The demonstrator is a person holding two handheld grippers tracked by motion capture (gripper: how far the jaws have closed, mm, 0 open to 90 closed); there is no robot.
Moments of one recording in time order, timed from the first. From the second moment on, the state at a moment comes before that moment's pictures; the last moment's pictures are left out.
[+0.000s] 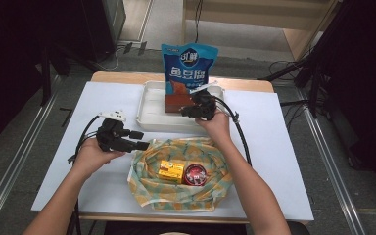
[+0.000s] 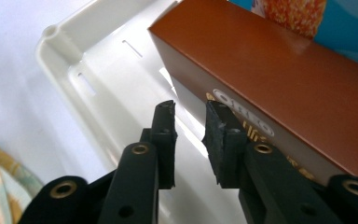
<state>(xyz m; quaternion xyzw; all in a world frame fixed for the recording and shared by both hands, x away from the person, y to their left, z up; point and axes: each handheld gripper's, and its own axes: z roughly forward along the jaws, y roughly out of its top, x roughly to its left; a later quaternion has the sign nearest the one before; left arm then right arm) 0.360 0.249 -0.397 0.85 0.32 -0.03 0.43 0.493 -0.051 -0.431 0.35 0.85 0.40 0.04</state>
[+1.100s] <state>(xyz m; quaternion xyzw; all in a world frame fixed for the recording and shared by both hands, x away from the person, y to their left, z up) 0.349 0.240 -0.386 0.86 0.30 -0.03 0.42 0.414 -0.093 -0.397 0.32 0.84 0.44 0.04</state>
